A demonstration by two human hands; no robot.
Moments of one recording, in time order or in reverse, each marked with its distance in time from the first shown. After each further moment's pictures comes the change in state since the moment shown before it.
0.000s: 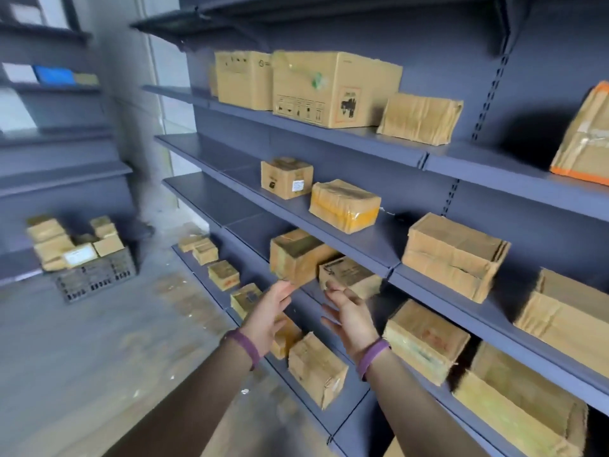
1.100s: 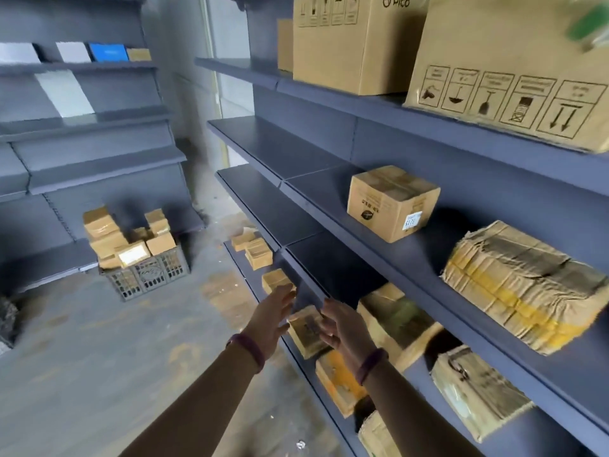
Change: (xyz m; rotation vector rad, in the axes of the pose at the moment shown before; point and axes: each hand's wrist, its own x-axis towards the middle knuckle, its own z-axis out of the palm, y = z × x) left_hand 0.339 0.109 -0.209 -0.039 0.241 -0.086; right_hand 0.360 0.035 0.238 -0.156 -0.191 0.247
